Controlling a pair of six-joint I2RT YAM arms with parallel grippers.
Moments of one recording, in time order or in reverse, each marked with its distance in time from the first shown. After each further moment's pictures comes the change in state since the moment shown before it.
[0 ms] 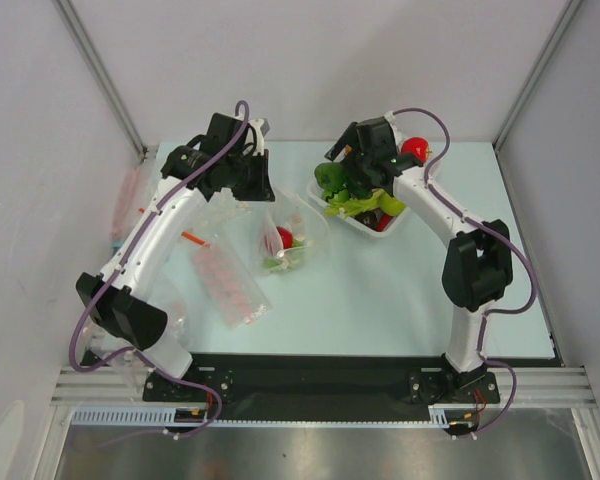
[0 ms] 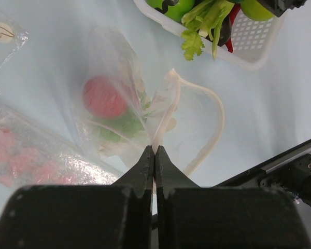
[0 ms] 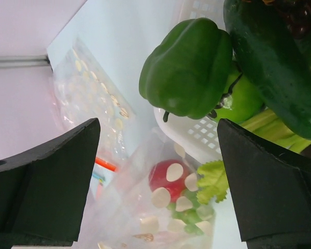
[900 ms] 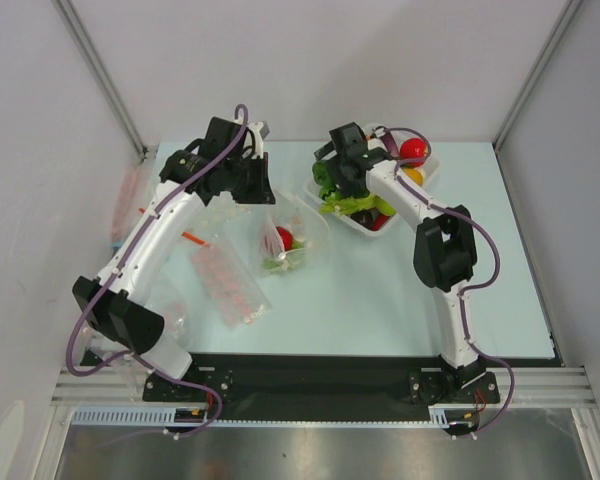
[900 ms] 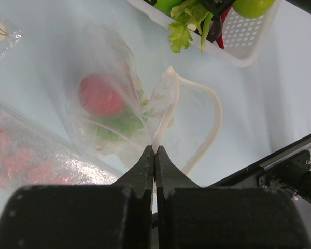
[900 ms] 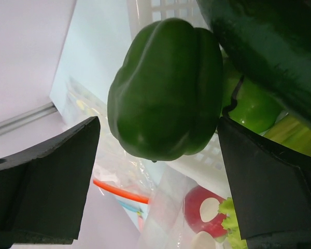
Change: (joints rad) left arm 0.000 -0.027 -0.043 0.027 0.019 0.000; right arm 0.048 0.260 0.246 -0.153 0.129 0.359
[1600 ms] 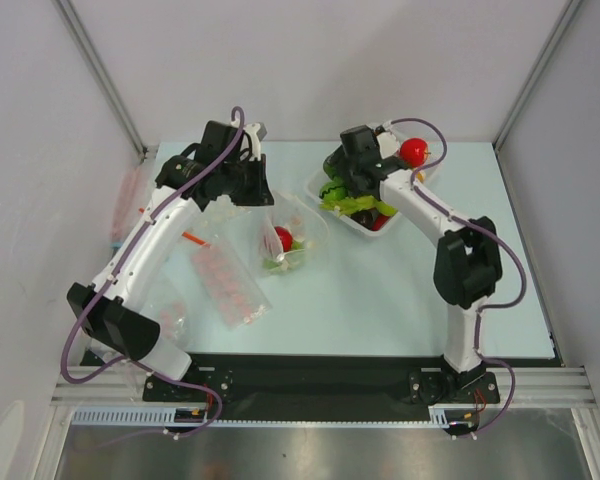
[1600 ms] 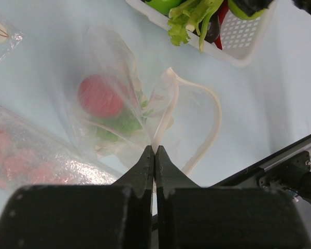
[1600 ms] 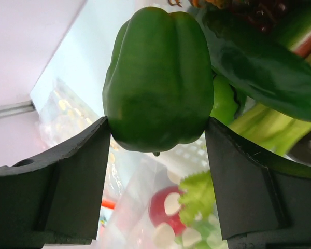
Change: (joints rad) left arm 0.000 -0.046 -0.055 0.034 0.000 -0.003; right arm 0.019 -0.151 -0.175 0.087 0.114 -0.183
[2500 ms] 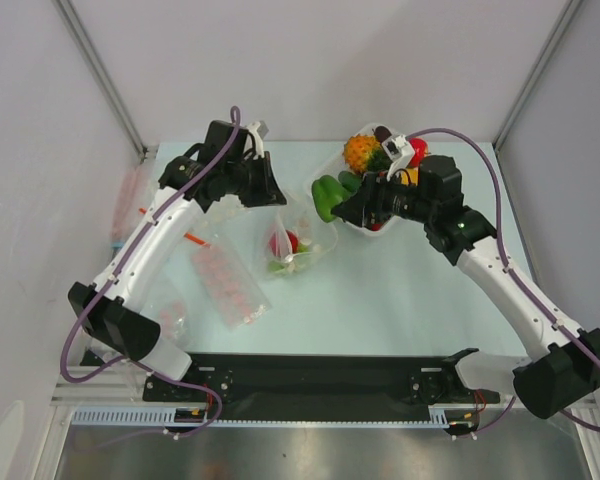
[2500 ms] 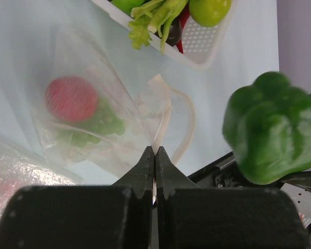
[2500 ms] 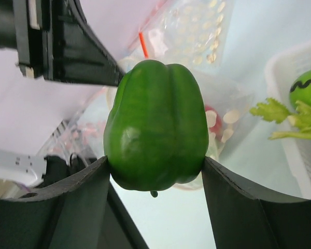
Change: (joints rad) left arm -0.018 0.000 -0.006 0.042 0.079 -0.160; right arm -0.062 -0.798 -0.604 0.240 -0.876 -0.745
